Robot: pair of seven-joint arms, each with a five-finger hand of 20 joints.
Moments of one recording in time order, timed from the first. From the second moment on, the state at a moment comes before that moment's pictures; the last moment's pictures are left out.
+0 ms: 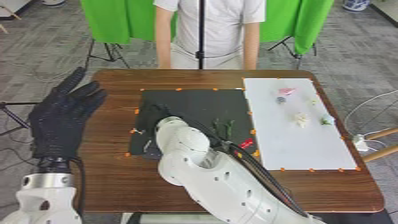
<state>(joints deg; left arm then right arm) 127.6 -56.0 -95.5 -133.8 37.7 15.6 22.7 -65.1 -88.7 36.7 -92.1 -118.5 -6.2 44.7</state>
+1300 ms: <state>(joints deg) 135.6 -56.2 -96.5 -135.6 35.9 18.2 28.0 -79.3 -100.6 68.8 -109.7 -90.6 -31.3 50.2</state>
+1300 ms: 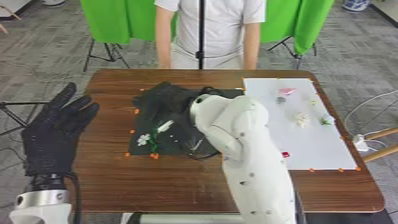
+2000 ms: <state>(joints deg) 132.9 -57.6 -94.7 -133.5 35.8 16.1 27.3 -109.6 -79.0 92.1 -126.8 -53.5 0.1 14.7</state>
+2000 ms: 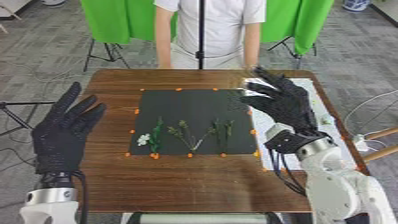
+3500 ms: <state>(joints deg) 134.0 -59.2 -93.7 -132.6 33.3 14.2 27.2 -121.7 -82.0 97.2 -127.8 -52.9 -0.2 12.1</state>
